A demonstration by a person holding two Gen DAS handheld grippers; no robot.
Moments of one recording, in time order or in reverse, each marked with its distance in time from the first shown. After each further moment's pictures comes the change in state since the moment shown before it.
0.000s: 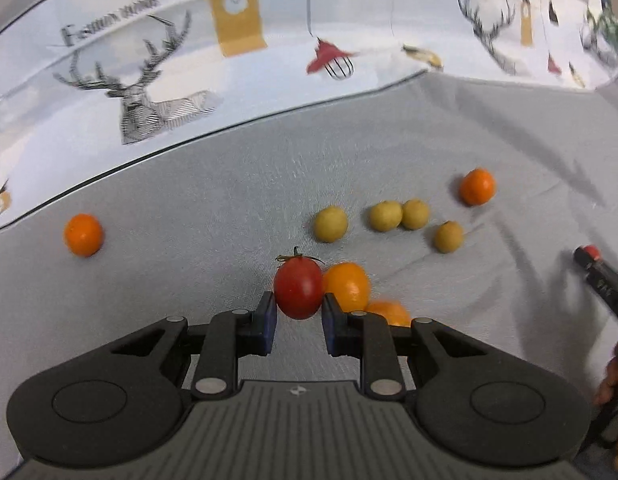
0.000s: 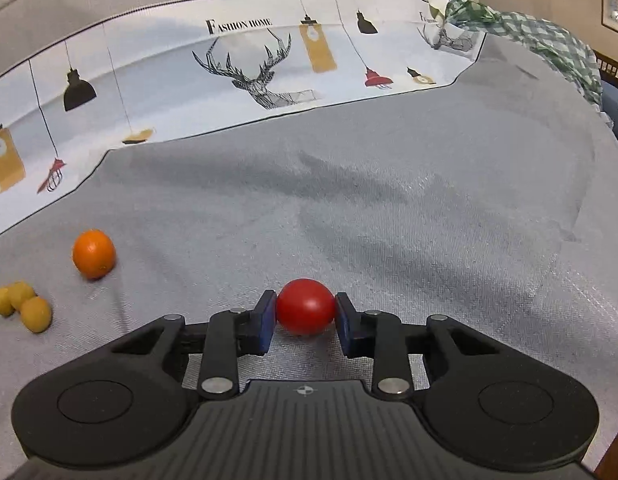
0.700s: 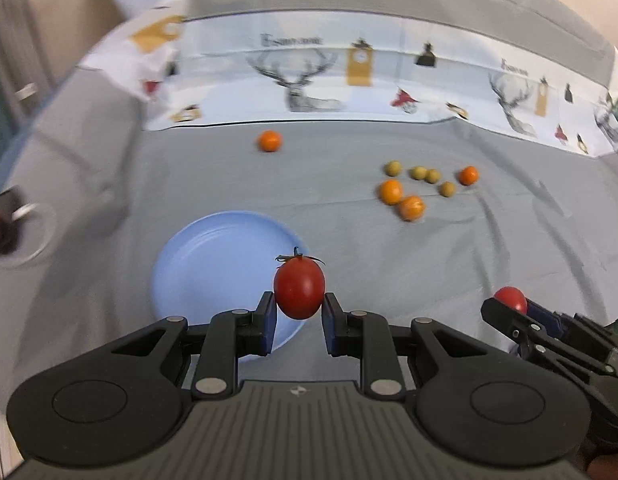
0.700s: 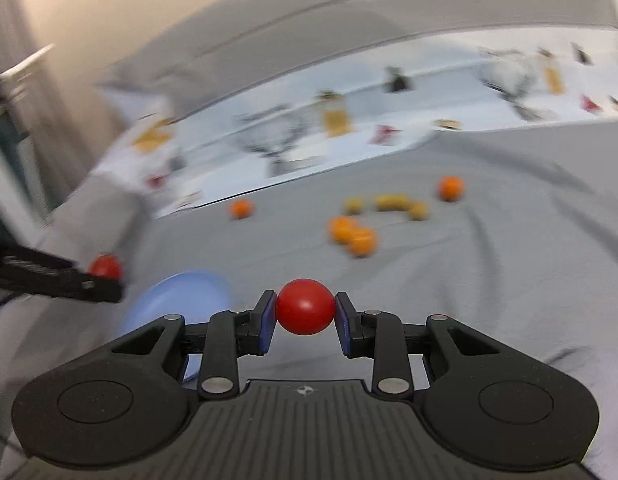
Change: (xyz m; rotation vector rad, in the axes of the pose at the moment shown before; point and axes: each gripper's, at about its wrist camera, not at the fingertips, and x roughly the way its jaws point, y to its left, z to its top) left arm -0.258 0.047 -0.199 -0.247 -0.126 0.128; right arm -0.292 0.048 -0.041 -0.237 0.115 0.701
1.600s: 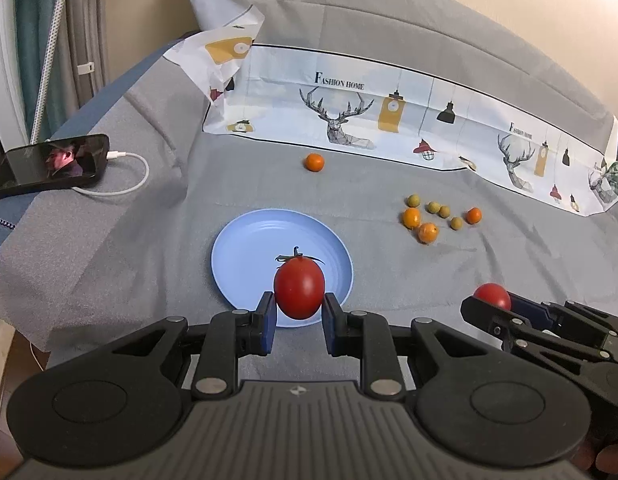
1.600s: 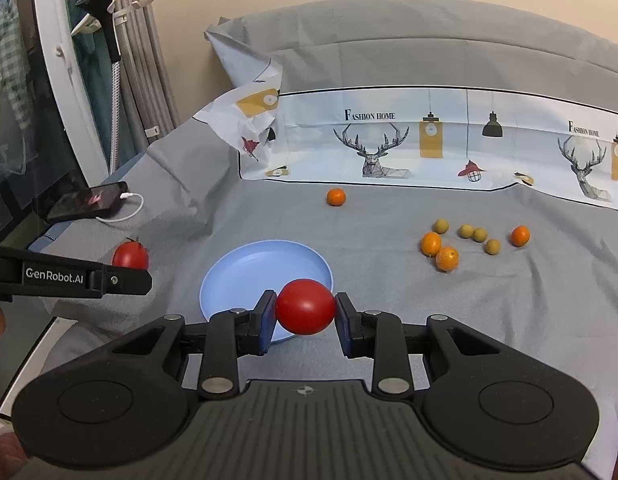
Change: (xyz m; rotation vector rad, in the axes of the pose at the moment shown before) left arm -0.060 0.073 -0.066 -0.142 -0.132 -0.040; right arm -0.037 0.114 -0.013 -0.274 0.026 0.038
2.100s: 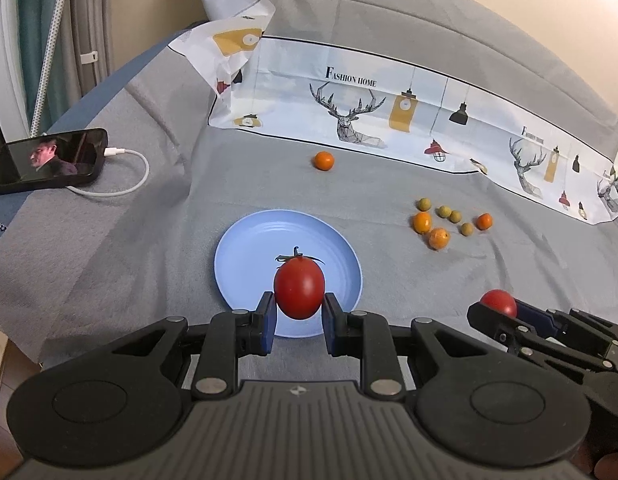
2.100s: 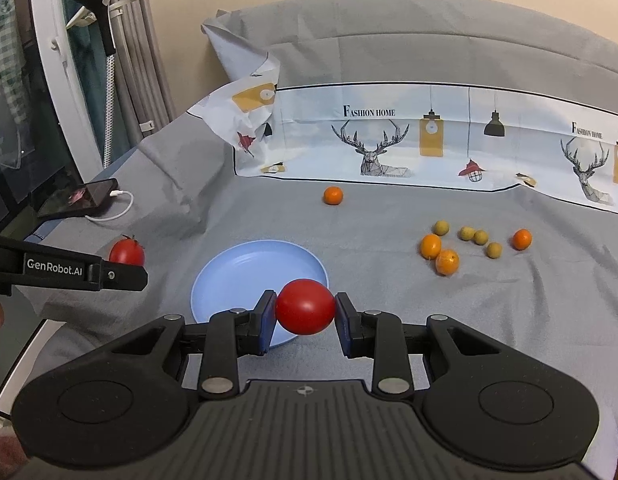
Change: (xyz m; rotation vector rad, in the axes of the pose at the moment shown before) left arm 0.023 0.009 0.016 -0.025 0.024 0.008; right arm 0.018 -0.001 0.007 -0.008 0.017 -0.012
